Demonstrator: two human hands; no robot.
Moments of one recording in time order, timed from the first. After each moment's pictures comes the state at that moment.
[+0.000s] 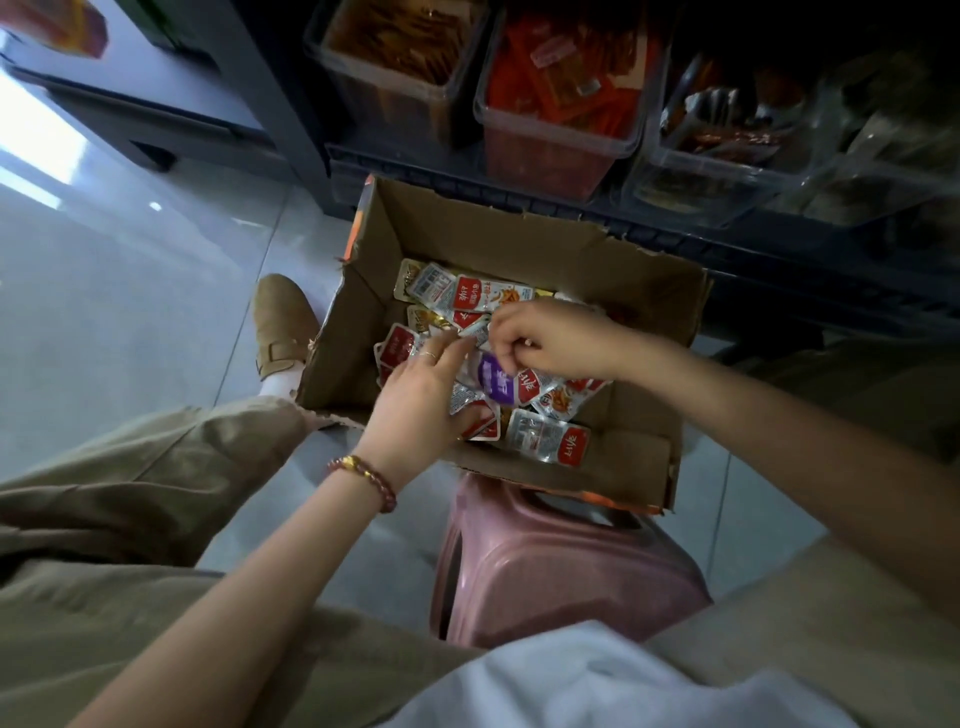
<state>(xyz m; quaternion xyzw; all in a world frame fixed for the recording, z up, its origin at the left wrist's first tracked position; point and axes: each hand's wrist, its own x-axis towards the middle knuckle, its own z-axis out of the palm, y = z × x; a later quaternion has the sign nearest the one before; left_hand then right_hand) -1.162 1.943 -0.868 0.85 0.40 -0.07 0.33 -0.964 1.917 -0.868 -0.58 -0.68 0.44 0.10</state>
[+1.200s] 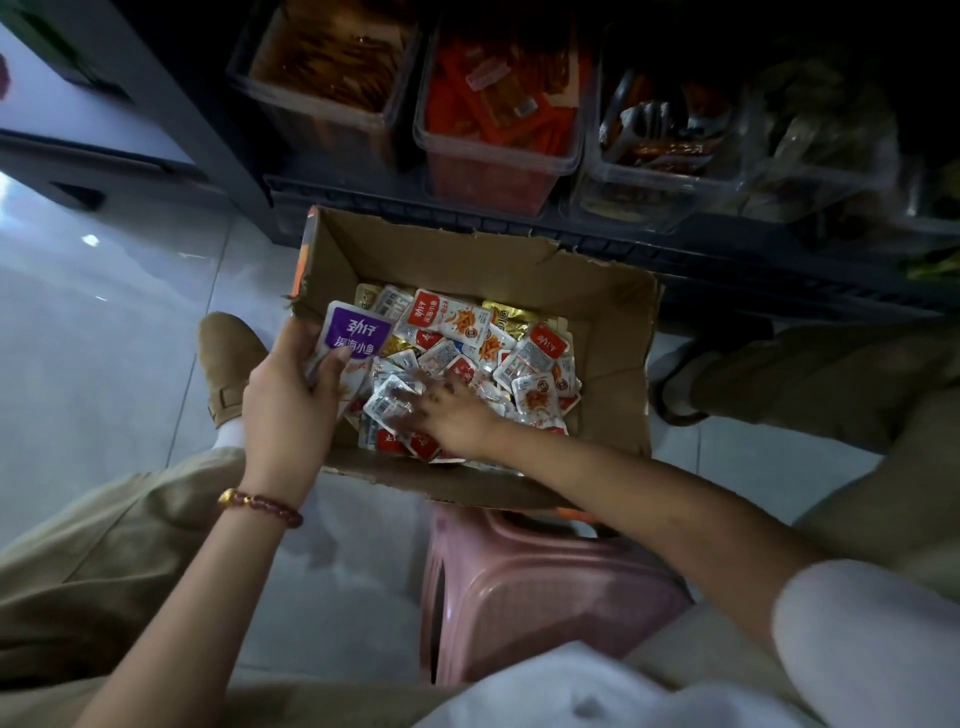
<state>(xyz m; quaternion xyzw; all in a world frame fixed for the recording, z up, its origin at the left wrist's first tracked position) -1.182 1.987 -0.850 0.72 0.56 0.16 0.37 -1.040 1.900 -1.003 -0.58 -0.76 0.29 -0.11</state>
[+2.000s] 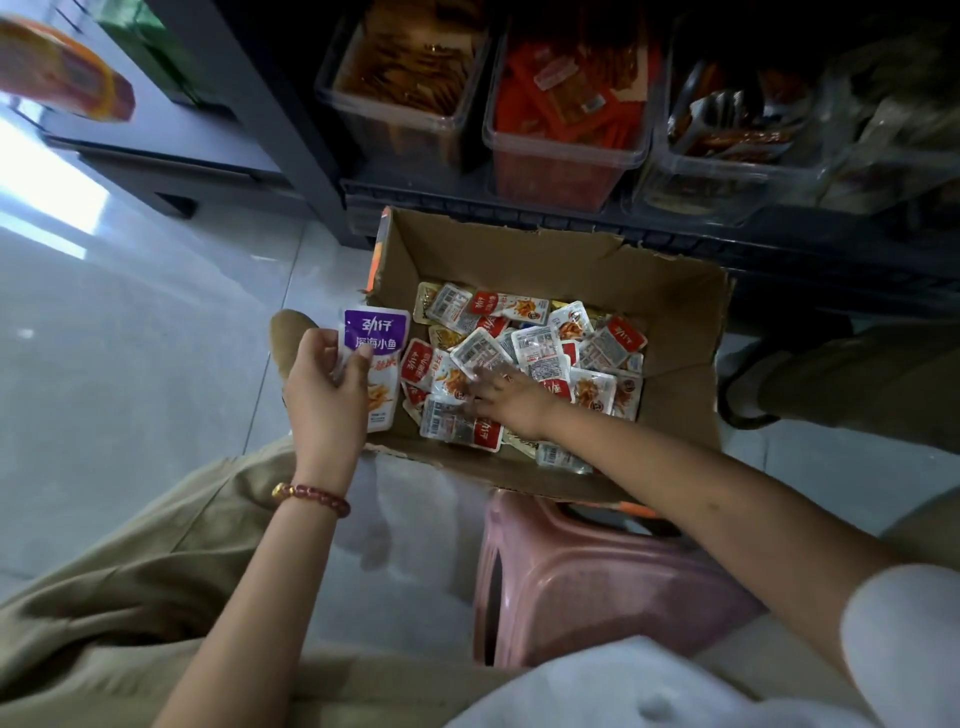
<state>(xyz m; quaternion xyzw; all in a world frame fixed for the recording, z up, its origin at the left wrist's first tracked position) -1.210 1.996 -0.856 0.60 0.64 0.23 0.42 -1.031 1.911 -1.009 -0.54 -0.78 0.24 -0.21</state>
